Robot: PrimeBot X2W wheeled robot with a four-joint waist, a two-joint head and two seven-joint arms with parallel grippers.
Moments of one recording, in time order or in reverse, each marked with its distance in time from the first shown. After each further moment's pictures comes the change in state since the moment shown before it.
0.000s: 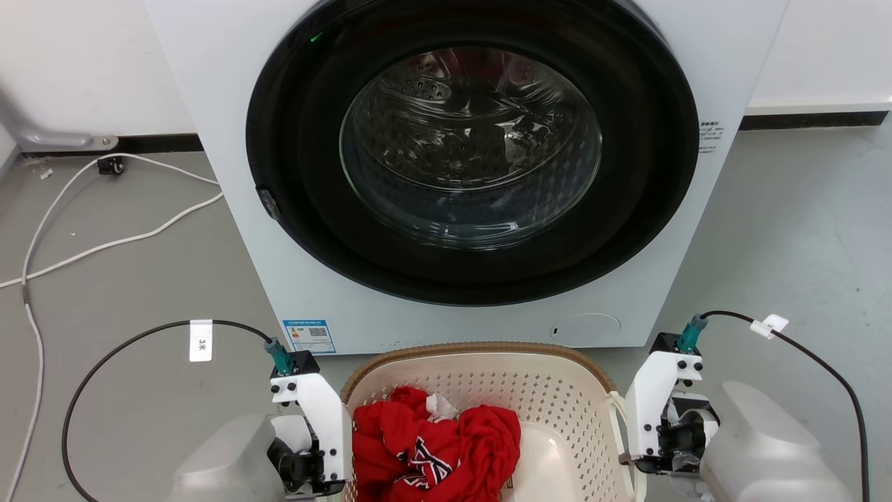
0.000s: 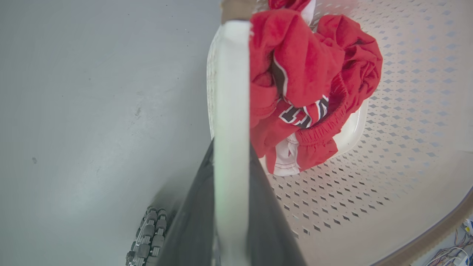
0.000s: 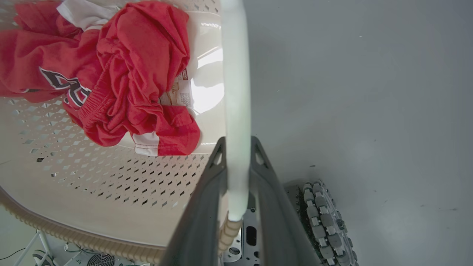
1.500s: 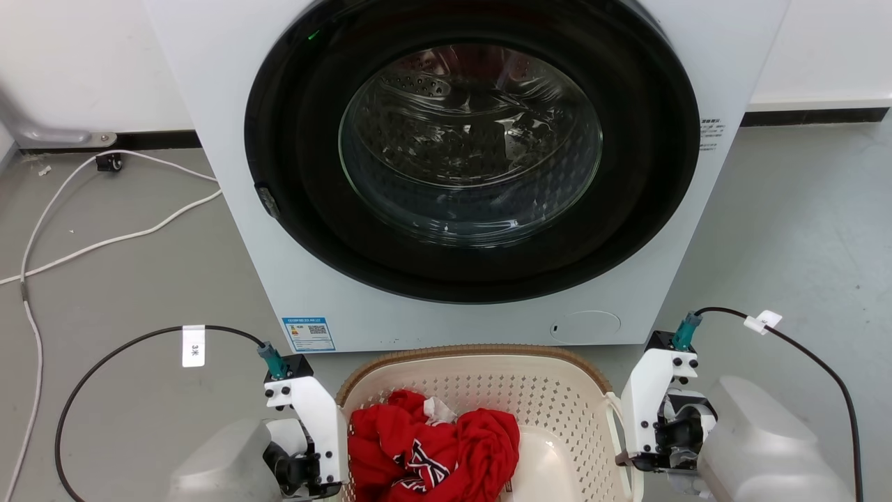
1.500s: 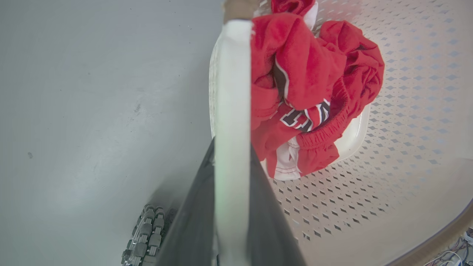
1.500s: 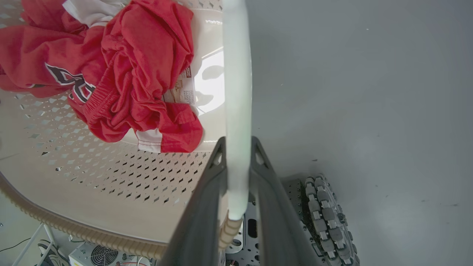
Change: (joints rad) left arm -0.001 0.003 -0.035 0.021 -0.054 0.000 -0.019; right arm -0.012 0.003 0.016 0.000 0.019 0.000 0.040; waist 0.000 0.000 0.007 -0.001
